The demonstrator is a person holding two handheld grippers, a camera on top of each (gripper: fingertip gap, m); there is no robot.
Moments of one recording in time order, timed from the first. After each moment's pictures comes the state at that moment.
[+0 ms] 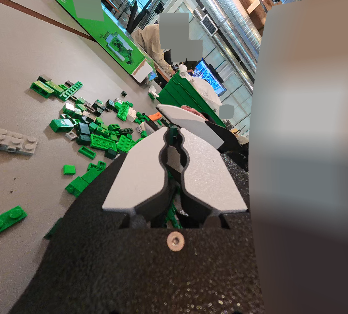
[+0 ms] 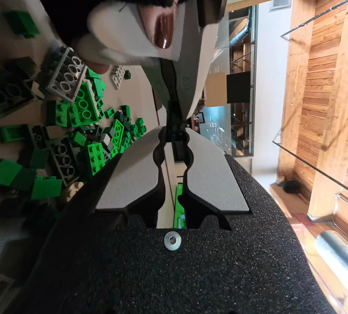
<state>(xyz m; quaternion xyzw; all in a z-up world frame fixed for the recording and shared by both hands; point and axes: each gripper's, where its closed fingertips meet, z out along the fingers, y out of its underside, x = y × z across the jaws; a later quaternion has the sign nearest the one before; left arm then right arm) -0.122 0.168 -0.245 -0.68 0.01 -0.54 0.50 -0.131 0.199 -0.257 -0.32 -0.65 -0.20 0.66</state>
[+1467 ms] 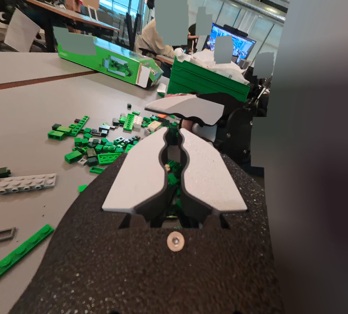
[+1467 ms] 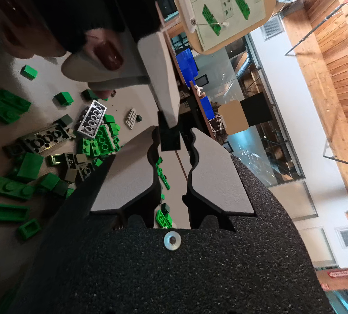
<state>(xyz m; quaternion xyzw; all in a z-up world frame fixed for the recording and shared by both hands) -0.109 0.144 -0.236 -0.68 0.18 -0.39 0.59 -0.135 0.169 -0.244 -0.32 -0.64 -0.01 0.70</state>
